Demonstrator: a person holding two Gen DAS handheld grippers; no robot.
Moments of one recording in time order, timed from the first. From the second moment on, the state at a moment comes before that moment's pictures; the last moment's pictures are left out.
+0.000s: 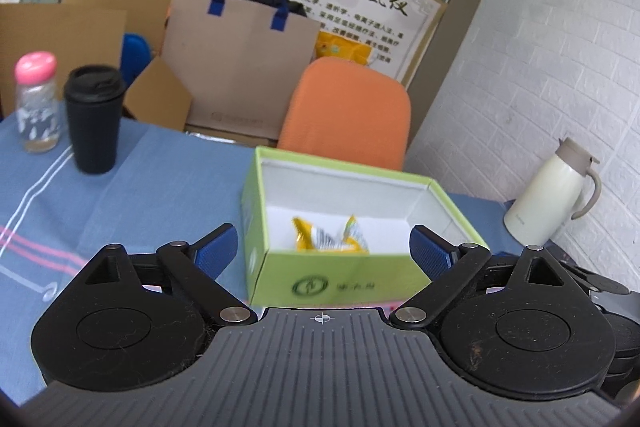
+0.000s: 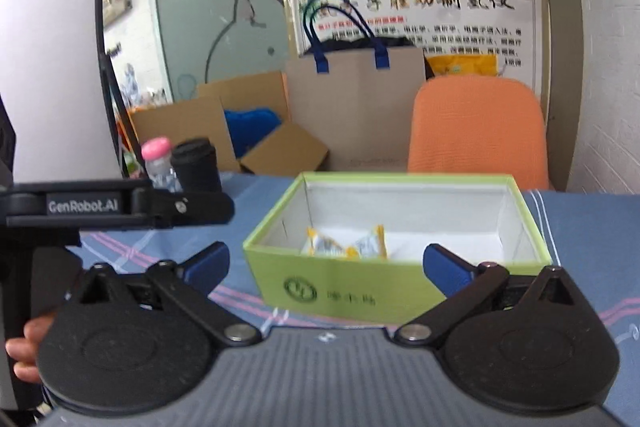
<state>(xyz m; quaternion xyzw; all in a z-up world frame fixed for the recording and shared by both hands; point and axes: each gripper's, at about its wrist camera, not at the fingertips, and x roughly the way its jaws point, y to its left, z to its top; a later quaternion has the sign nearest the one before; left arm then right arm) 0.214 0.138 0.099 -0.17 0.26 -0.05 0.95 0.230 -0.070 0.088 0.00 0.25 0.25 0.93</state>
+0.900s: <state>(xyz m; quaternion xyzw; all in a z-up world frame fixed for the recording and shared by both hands) 0.119 0.143 0.007 -0.22 0.40 -0.11 0.88 0.096 -0.003 -0.013 -0.08 0.29 0.34 0.89</state>
